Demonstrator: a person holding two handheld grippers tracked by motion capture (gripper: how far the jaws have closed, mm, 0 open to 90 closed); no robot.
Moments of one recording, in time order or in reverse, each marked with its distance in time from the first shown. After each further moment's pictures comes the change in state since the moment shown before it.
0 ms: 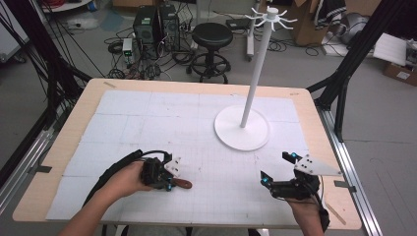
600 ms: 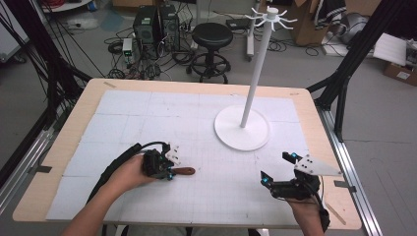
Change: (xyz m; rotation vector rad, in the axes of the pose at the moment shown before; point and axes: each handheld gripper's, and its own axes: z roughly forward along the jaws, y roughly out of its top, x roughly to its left) left arm 0.018 -0.001 -0.003 -0.022 0.071 -0.092; right arm -0.001 0.000 0.000 0.000 0.001 -0.001
